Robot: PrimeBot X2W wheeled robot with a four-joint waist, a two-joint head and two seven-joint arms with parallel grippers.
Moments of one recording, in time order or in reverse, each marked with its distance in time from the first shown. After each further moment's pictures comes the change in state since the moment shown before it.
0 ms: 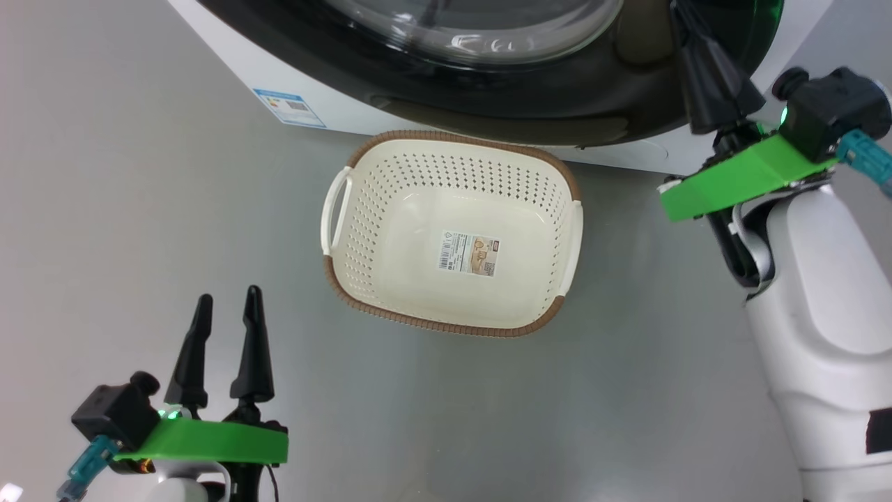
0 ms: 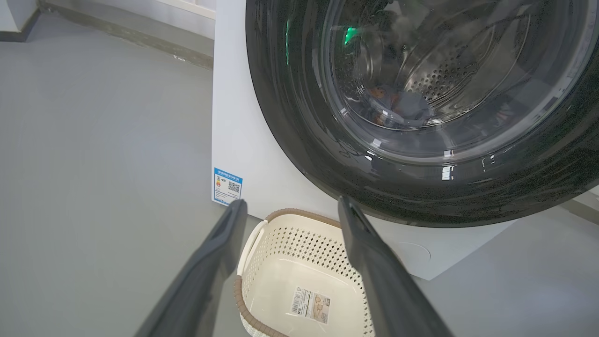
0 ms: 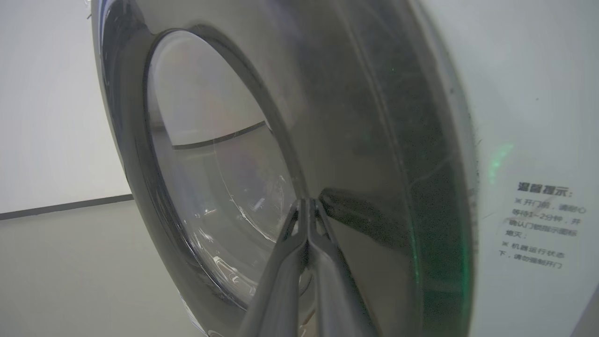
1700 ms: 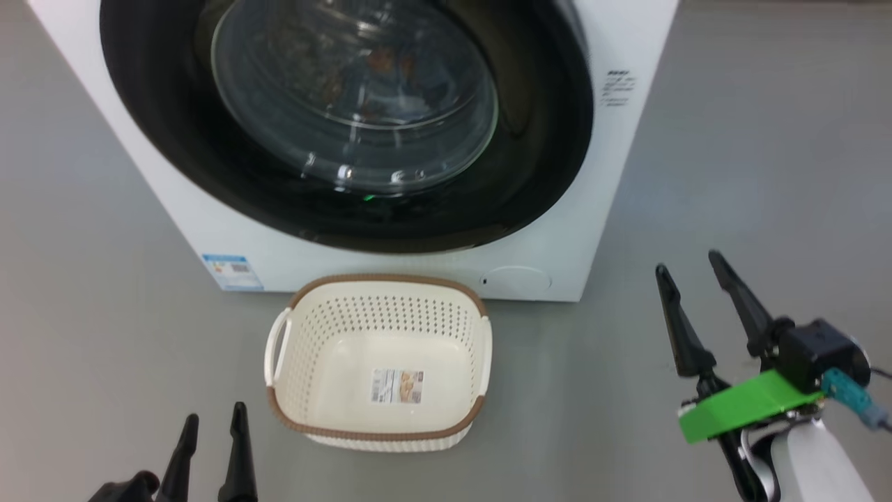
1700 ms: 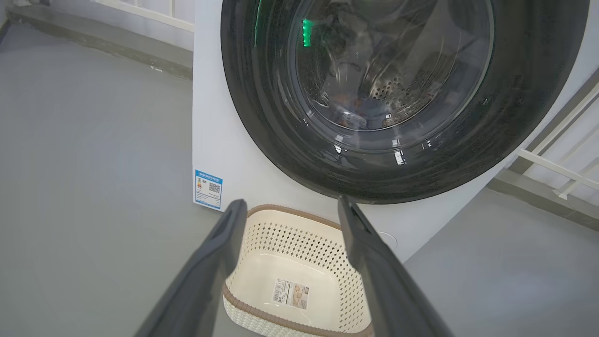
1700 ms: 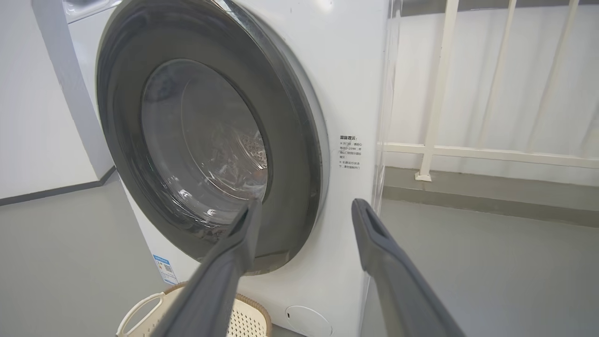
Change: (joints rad) left arm 0.174 0.002 0.068 0.109 0.081 0.000 0.000; right arm 0.544 0.027 -0.087 -0.171 0.010 0.007 0.000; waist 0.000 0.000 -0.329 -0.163
